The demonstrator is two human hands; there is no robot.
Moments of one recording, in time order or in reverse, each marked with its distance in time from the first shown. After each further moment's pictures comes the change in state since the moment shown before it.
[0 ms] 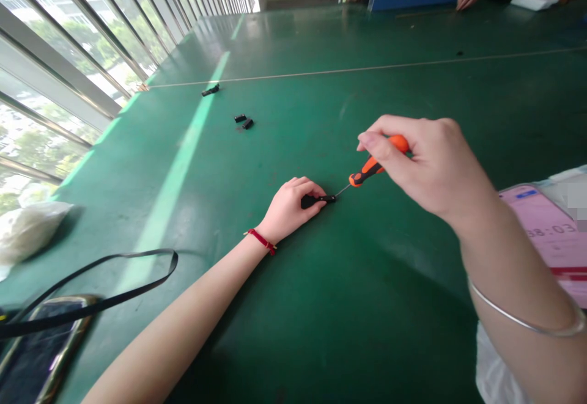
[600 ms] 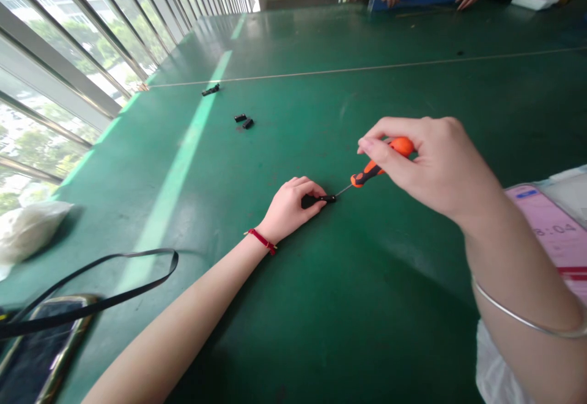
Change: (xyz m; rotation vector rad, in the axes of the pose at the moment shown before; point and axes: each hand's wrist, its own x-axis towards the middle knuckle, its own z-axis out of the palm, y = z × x) left_hand -0.001 -0.002 0.001 0.009 0.016 0.026; right_hand -0.001 -0.002 -0.004 -0.021 -0.065 0.020
